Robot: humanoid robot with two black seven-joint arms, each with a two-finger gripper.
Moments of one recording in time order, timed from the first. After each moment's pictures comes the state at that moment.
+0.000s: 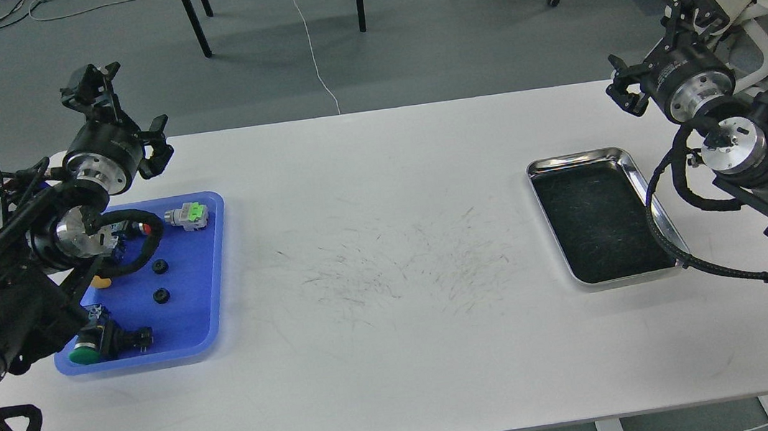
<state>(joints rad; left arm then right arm) -0.86 0.29 -0.72 -0.52 0.08 -0.15 -0.25 0.88 -0.54 0.44 0.93 0.37 -0.10 0.32</state>
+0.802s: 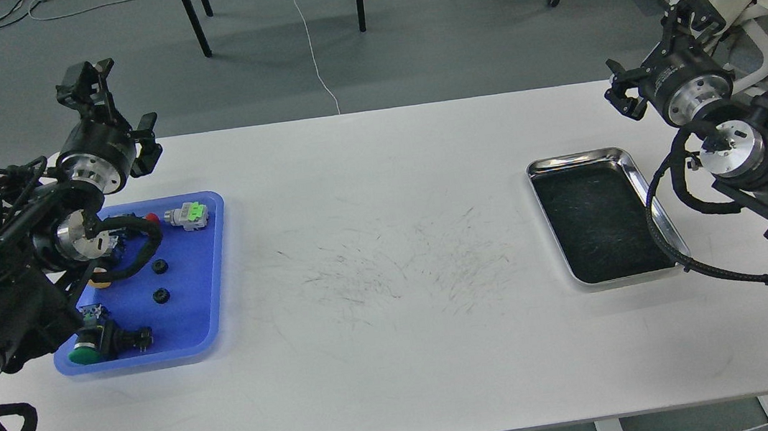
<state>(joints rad) -0.88 0.30 -0.62 -0.47 0.12 -0.16 -0.32 0.88 -0.54 0.43 0.93 0.37 -0.10 0.33</state>
